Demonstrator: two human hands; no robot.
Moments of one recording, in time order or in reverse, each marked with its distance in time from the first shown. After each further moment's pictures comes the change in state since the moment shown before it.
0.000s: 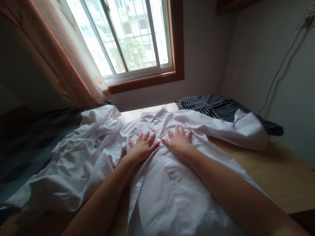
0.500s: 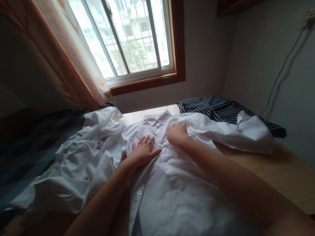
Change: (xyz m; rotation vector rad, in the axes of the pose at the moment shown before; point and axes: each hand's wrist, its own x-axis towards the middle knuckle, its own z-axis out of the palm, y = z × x) left_hand -0.008 -0.005 0.000 0.006 -0.006 0.025; right_hand 0.006 -0.017 -0.048 -0.195 0.059 -0.139
